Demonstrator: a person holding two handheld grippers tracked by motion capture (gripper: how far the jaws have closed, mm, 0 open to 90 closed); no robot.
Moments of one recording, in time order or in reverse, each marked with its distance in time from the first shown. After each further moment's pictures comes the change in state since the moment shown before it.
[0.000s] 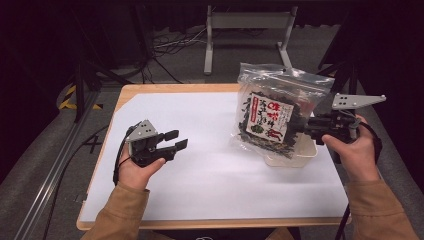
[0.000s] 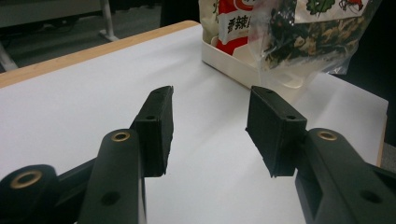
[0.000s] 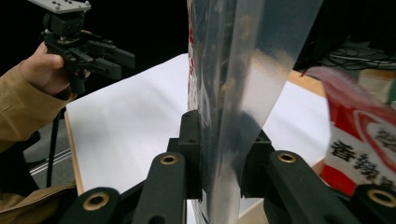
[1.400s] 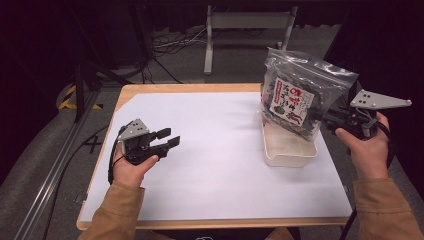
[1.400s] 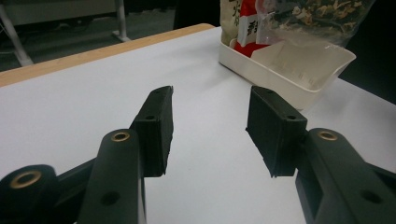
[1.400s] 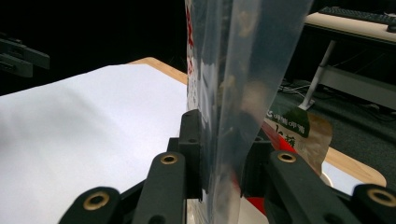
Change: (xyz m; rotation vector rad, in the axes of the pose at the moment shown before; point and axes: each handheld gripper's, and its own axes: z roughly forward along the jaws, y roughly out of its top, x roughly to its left) left arm 0.017 -0.008 -0.006 -0.020 0.040 -0.034; right arm -0.023 -0.011 -0.027 -0.081 -0.280 -0.098
